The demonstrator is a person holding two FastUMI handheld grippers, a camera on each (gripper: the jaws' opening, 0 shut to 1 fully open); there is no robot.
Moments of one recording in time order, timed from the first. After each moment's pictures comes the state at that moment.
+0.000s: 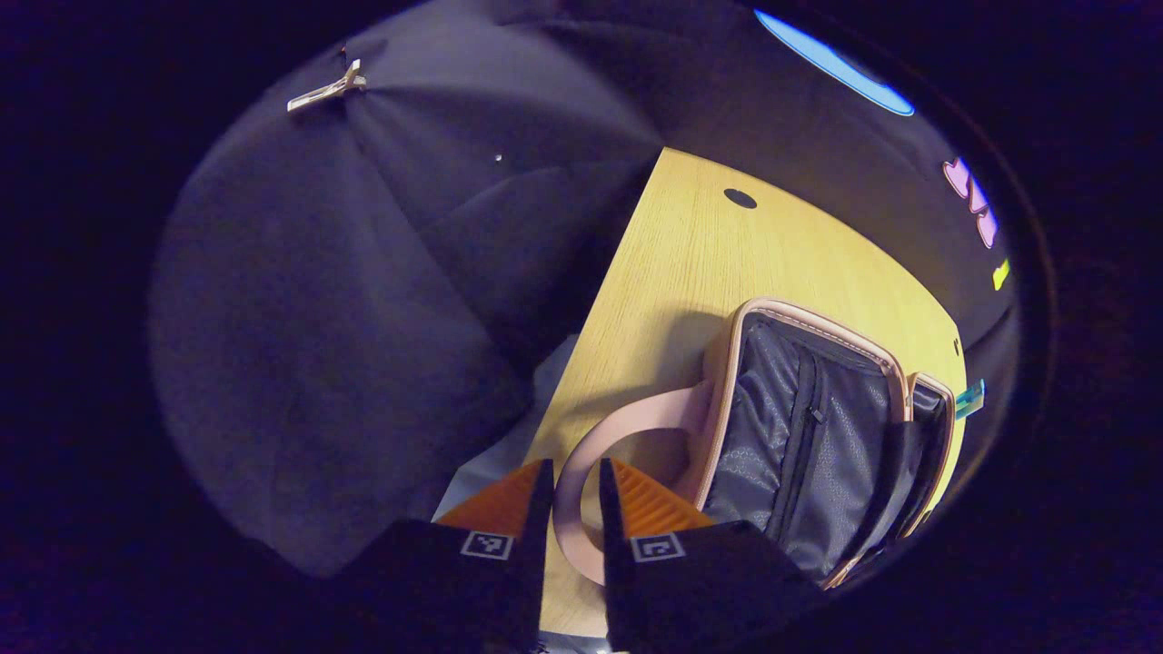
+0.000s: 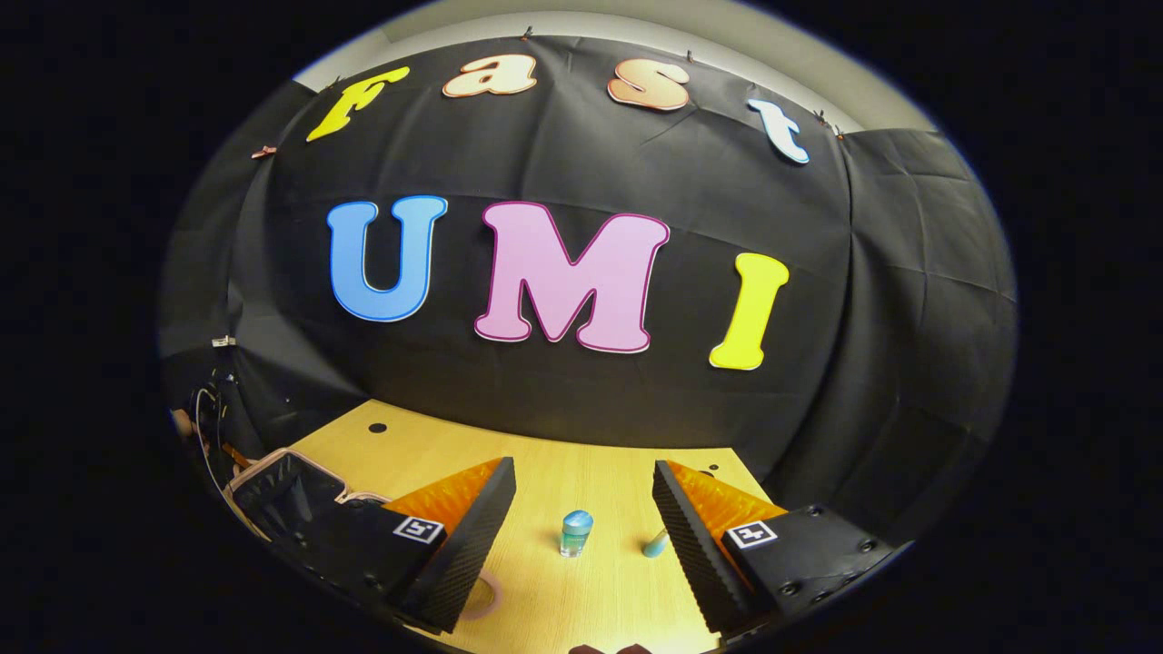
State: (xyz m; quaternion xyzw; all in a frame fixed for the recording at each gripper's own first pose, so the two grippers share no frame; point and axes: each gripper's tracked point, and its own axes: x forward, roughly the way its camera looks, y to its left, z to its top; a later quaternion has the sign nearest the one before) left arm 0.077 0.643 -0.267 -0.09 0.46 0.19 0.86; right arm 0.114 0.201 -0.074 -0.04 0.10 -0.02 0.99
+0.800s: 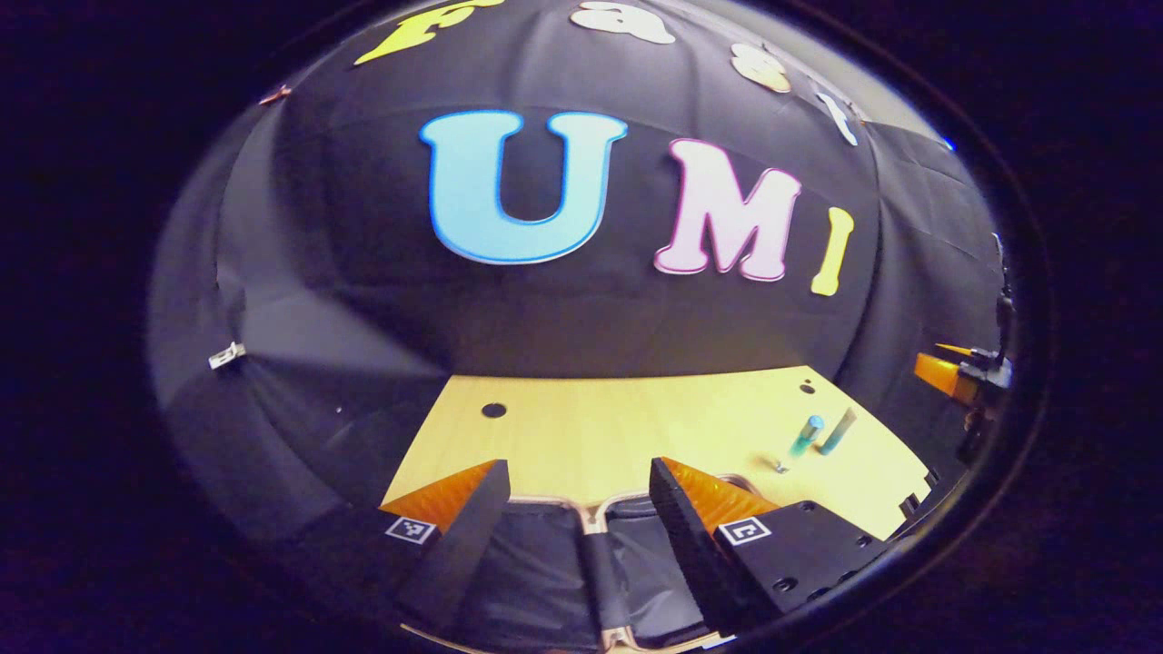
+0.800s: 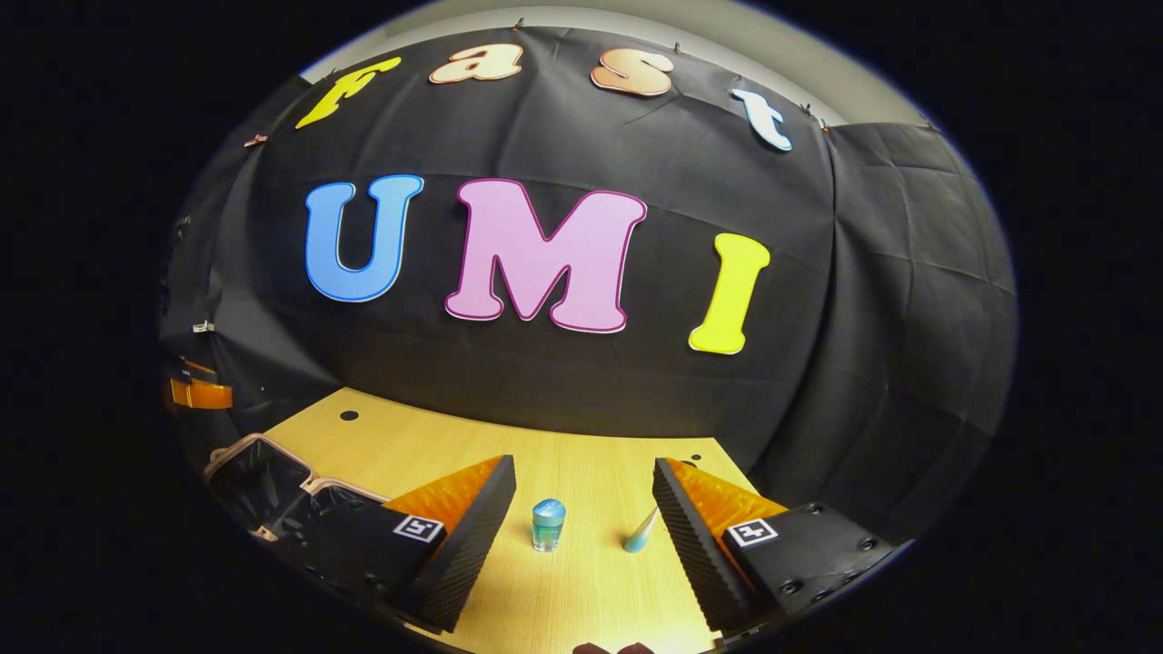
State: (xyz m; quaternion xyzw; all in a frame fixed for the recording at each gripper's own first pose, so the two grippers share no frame) left arm 0.121 0.311 -0.036 0.06 0.14 -0.01 0.99; right arm 0.128 0.167 -0.108 -0.04 0.10 -0.04 0.99
